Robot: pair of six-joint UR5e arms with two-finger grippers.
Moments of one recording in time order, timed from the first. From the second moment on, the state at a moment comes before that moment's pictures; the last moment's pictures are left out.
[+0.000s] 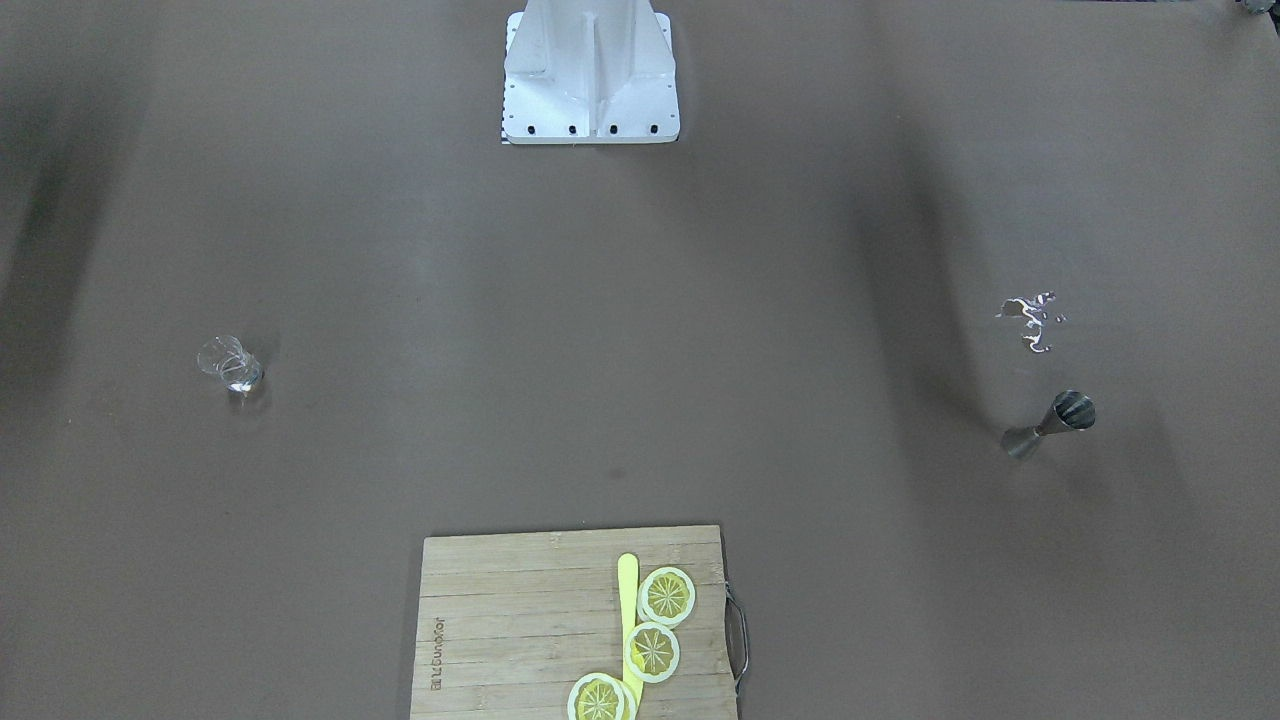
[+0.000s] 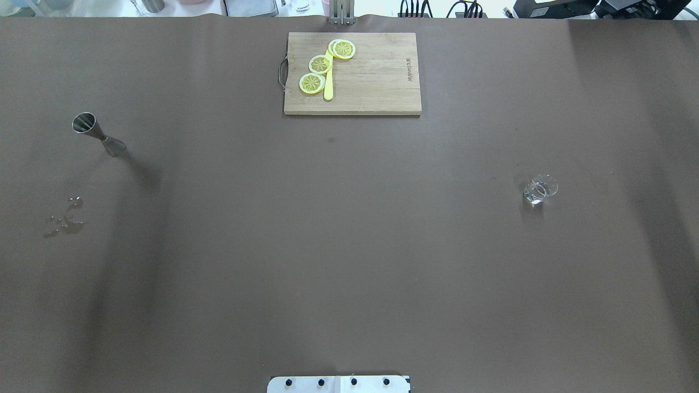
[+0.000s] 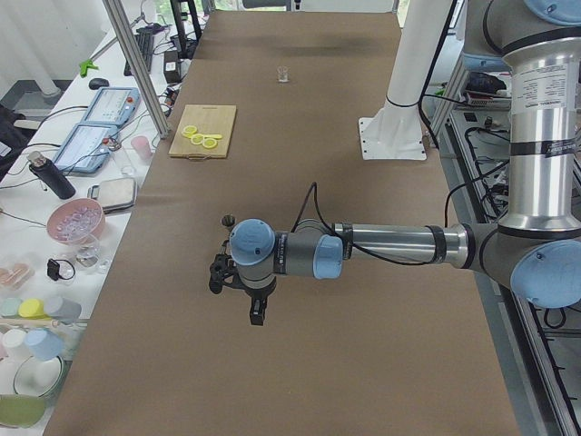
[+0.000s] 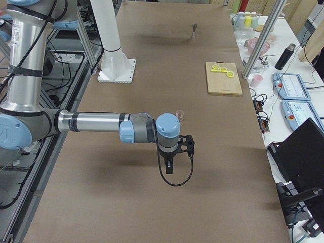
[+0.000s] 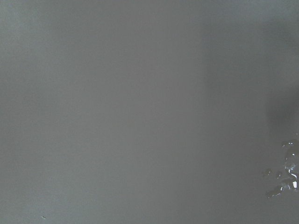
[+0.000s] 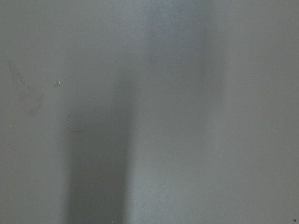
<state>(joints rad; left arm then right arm) -1.57 -1.48 -1.67 -1.61 -2.41 0.02 1.55 -1.76 1.77 -1.51 2.35 -0.03</state>
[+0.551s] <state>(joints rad) -1.57 -1.48 -1.67 -1.62 -2.42 0.02 1.55 -1.76 1.77 -1.51 2.33 -0.03</state>
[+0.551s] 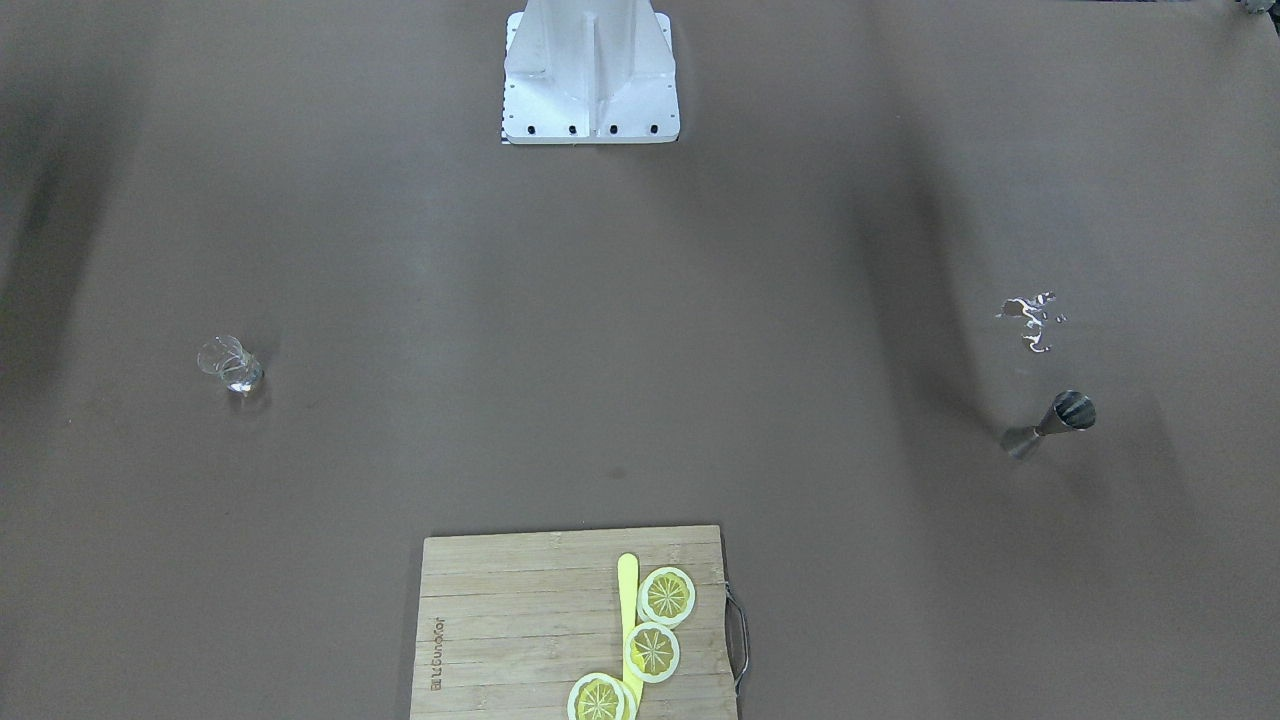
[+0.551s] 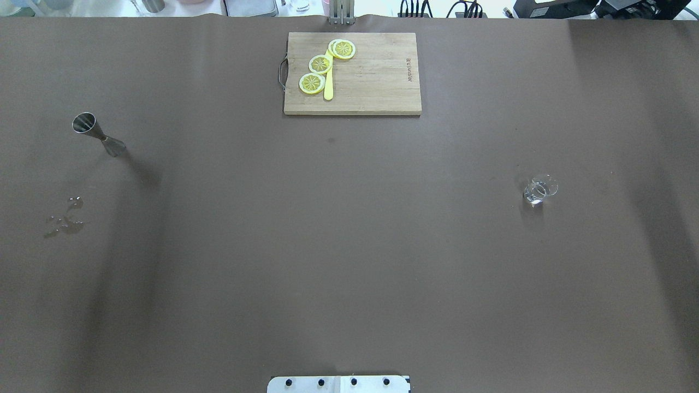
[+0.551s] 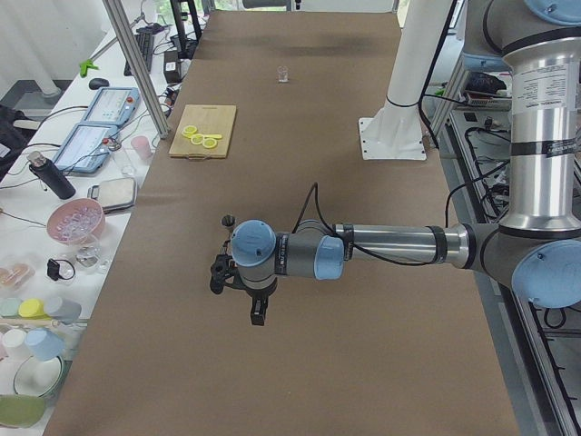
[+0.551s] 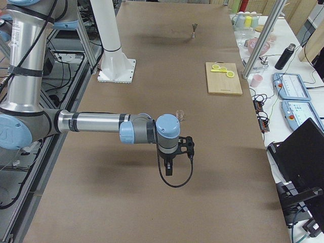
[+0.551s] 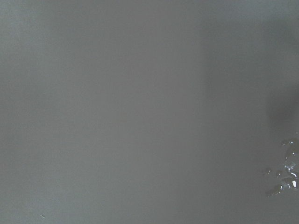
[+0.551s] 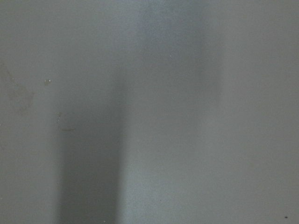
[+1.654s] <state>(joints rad) -1.57 -1.51 -1.67 -1.61 -2.42 0.00 1.55 -1.76 1.77 -1.51 2.33 -0.03</state>
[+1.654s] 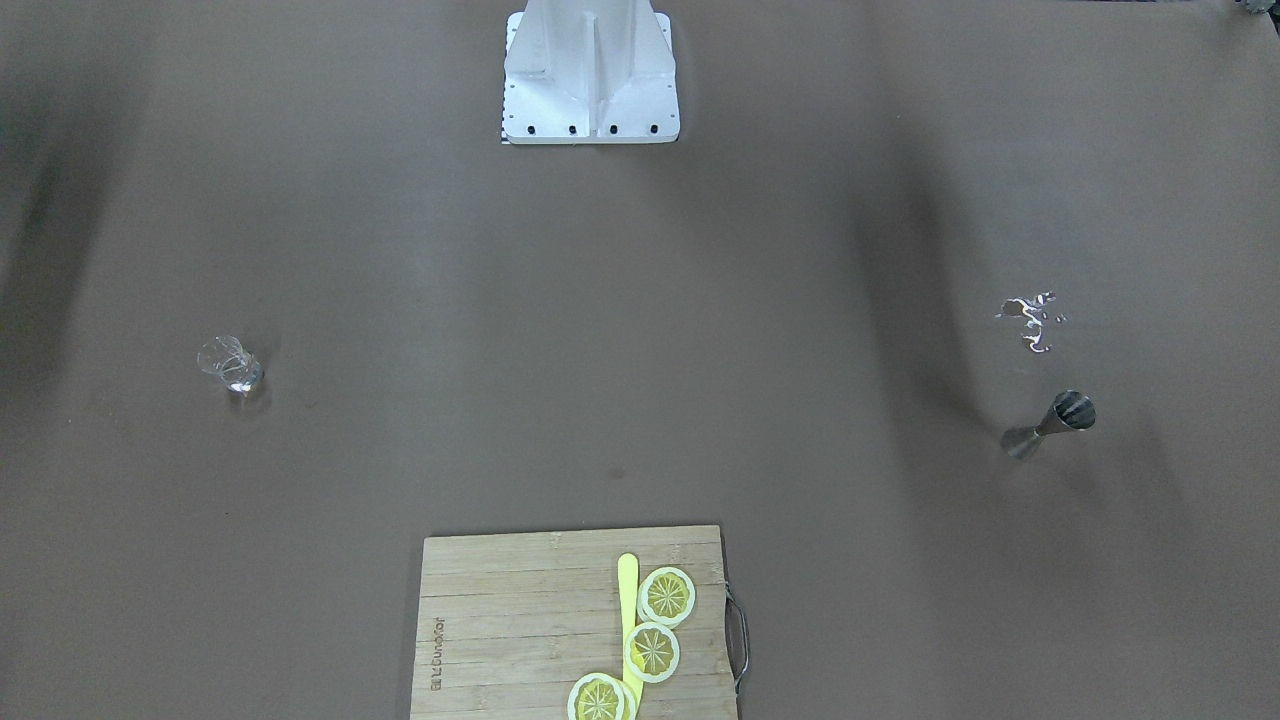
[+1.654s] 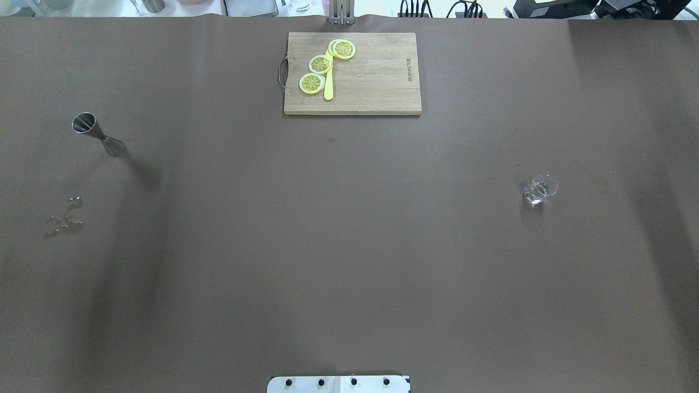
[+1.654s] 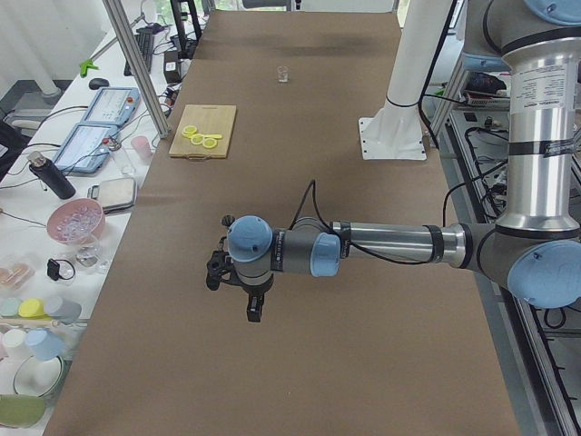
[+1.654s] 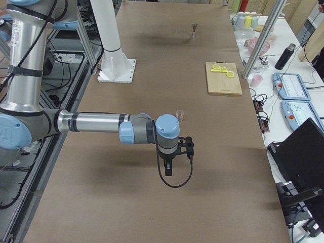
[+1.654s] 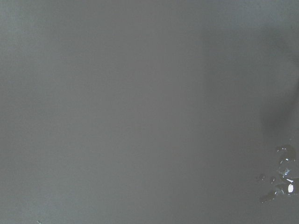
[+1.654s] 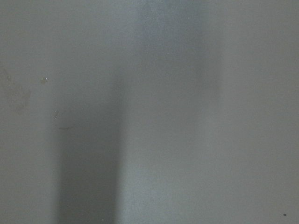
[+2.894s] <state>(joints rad) -1.53 -1.56 -1.70 -1.87 -2.29 -0.32 1.55 -1.76 1.78 -1.51 2.33 -0.03</state>
